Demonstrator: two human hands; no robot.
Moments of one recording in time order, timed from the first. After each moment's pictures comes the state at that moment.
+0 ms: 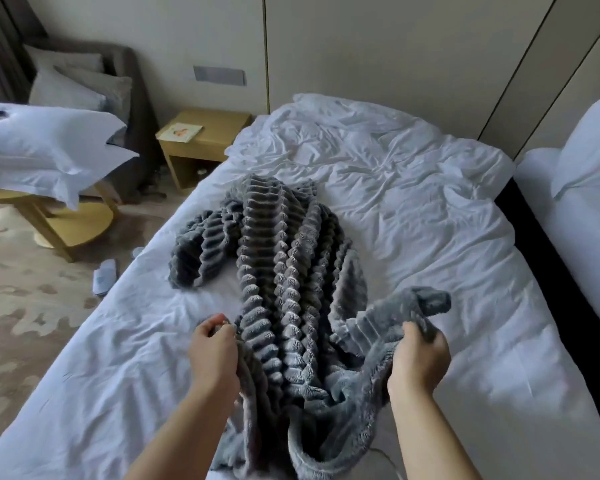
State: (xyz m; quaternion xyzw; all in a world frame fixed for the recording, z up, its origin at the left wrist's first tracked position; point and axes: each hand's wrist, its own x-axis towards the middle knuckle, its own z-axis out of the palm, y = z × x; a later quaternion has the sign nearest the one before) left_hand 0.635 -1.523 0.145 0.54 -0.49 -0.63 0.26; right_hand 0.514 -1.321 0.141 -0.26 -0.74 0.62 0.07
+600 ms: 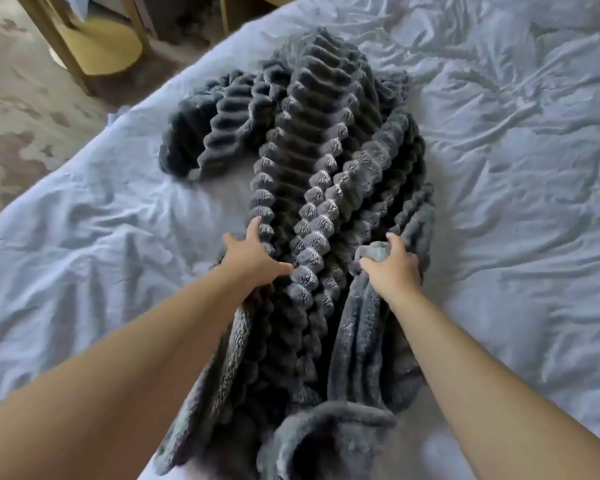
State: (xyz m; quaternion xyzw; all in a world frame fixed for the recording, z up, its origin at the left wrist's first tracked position) left_hand 0.492 -1.606 -0.018 0.54 -0.73 -0.39 -0.15; right_hand 0.328 -1.451 -0.029 0.13 -0.94 0.20 -0.23
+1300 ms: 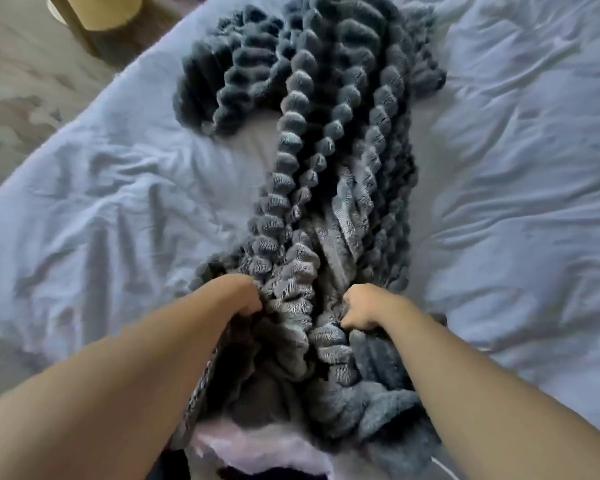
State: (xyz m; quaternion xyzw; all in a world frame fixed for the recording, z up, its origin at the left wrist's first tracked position) left_hand 0.586 -1.561 -0.084 0.21 -0.77 -0.12 -0.58; right_hand 0.428 -1.404 -0.086 0.43 -0.75 -0.20 -0.47
